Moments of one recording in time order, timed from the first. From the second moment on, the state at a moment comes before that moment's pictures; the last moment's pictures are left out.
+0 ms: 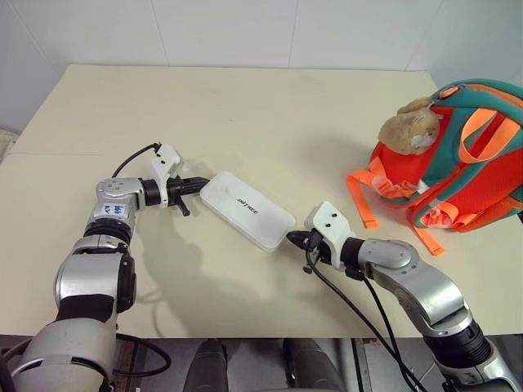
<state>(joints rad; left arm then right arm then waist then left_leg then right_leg) -1.05 0.53 0.08 1.29 -0.02 -0.19 -1.07 -0.33 -0.56 0.26 -0.49 0.29 0.82 0.56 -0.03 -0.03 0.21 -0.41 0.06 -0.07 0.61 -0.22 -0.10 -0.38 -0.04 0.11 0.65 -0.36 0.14</state>
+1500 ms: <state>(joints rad) -0.54 0.71 0.00 0.32 -0.16 0.32 -1.46 -0.33 -0.74 0.19 -0.48 0.26 0.83 0.75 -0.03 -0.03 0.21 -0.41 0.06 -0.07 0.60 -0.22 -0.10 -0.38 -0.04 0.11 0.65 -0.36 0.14</state>
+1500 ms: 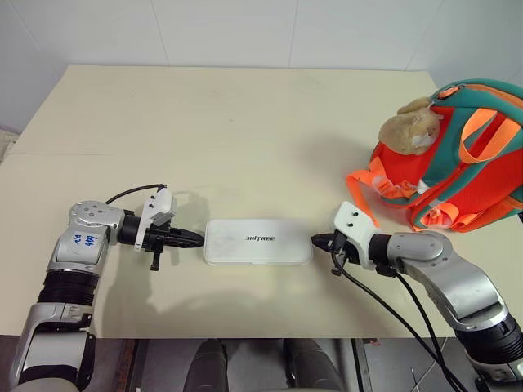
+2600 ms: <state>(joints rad) -0.47 0.82 0.15 0.14 -0.27 0.68 -1.10 -0.32 -0.82 0.04 -0.33 0.21 0.63 0.79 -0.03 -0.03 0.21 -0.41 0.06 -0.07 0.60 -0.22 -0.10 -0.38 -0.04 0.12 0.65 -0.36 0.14</state>
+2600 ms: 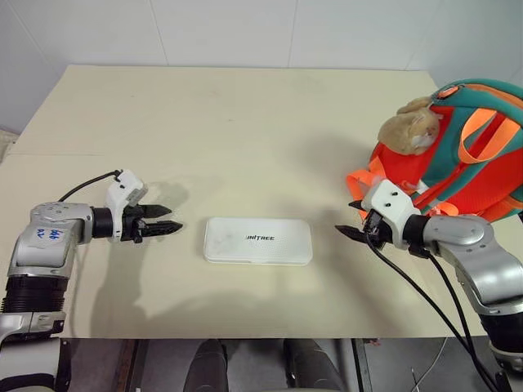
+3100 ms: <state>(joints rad) -0.47 0.84 0.27 0.13 -0.52 0.90 -1.10 -0.31 -0.79 0.12 -0.29 0.11 0.52 0.75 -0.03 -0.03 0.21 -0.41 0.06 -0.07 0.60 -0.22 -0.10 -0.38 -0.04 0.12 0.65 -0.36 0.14</state>
